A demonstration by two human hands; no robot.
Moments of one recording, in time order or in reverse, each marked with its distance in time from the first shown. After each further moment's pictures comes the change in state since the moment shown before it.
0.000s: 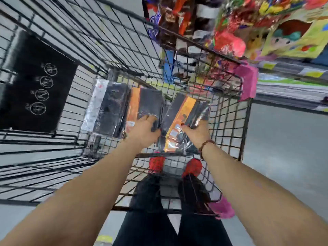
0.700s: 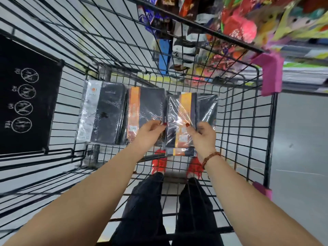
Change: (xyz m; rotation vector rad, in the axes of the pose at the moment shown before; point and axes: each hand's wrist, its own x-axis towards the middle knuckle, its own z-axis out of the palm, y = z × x) left_hand 0.024 -0.021 0.004 -0.695 -0.126 -0.207; right_hand -0.010 0.002 0.043 0.387 0.183 -0.020
